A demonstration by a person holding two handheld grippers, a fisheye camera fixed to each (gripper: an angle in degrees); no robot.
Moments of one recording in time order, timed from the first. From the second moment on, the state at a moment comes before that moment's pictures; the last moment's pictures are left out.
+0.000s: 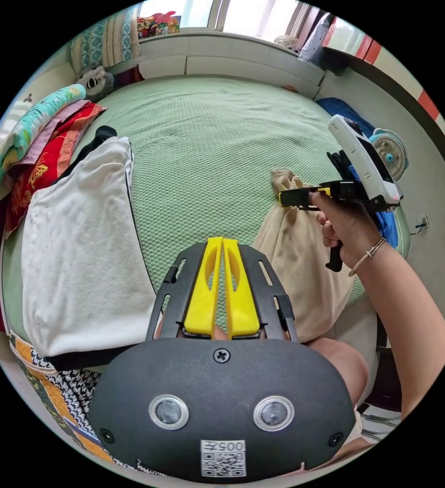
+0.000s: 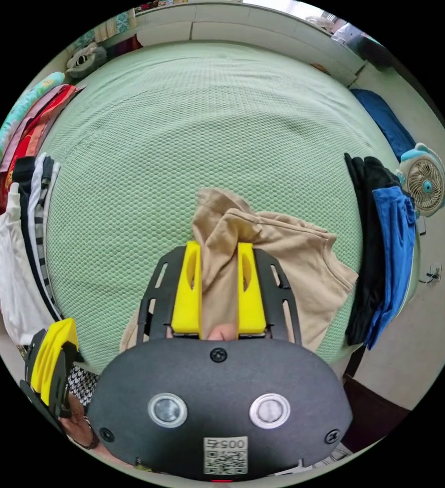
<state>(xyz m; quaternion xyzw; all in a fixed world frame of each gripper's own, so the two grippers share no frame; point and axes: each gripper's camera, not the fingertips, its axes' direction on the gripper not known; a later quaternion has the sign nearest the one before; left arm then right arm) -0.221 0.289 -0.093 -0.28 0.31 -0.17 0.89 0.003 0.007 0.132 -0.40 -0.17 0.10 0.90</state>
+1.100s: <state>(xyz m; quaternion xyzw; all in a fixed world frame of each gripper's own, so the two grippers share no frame) -0.218 0.274 -0.083 -0.31 0.31 -0.18 0.88 0.015 -0.024 -0.093 -0.18 -0.24 0.08 0.95</state>
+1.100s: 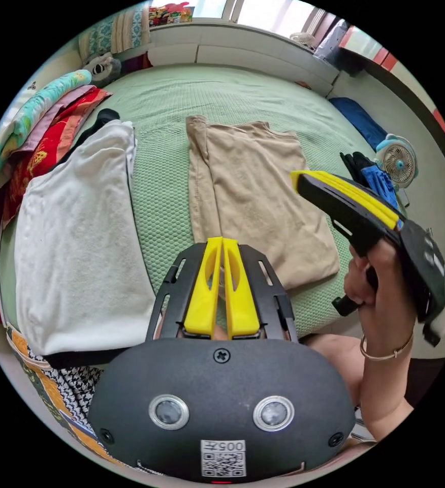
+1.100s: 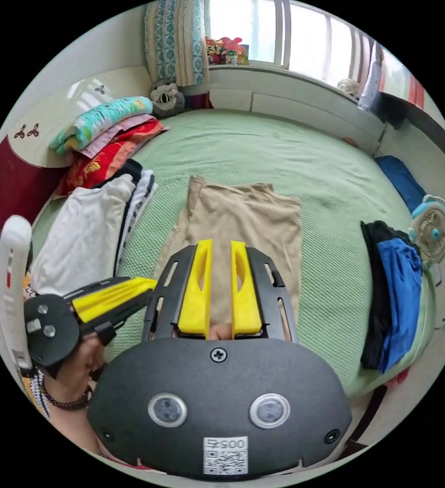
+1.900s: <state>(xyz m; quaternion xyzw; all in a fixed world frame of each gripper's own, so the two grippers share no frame) -0.233 0.220 -0.154 -0.26 0.26 -0.16 0.92 0.048 0.008 -0.115 -0.20 -0.33 0.08 0.92</state>
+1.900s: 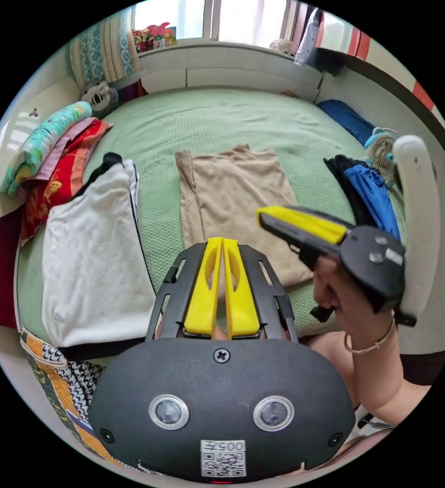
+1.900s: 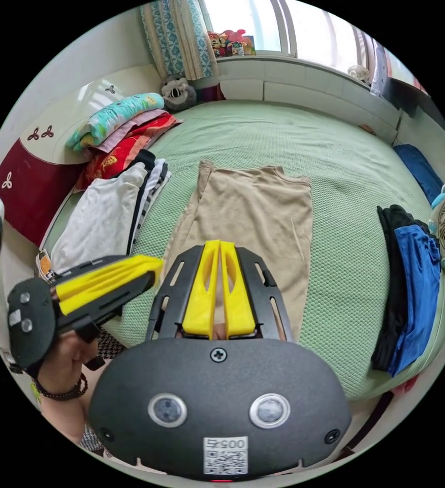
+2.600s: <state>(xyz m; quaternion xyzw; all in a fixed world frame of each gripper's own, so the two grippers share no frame) -0.311 0.243 -0.123 -0.26 0.22 -0.20 0.92 -0.016 0.004 -0.133 -0.18 -0.42 0.04 0.89</state>
